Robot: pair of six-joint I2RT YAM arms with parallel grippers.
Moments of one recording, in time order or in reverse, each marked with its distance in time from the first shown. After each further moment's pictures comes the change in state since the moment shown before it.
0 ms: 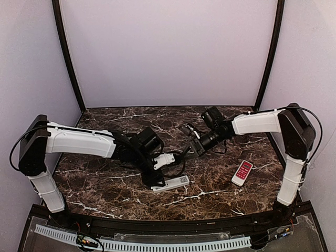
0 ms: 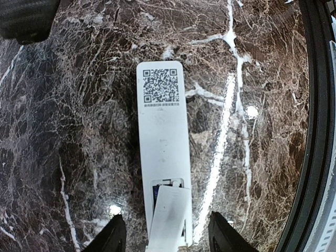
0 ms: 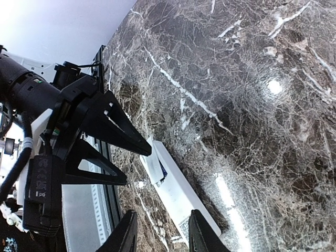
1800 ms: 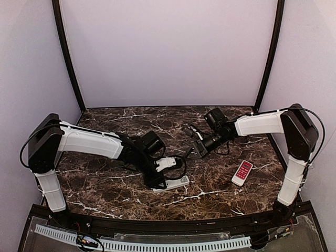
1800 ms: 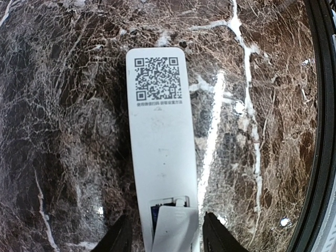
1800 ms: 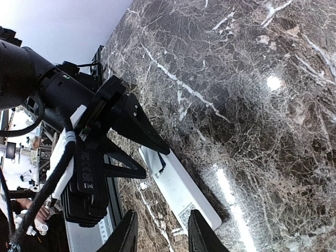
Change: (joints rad) left arm 0.029 0.090 -0.004 0.056 0.091 0.027; right arm -0.019 -0.042 -0.057 0.009 -0.001 0.014
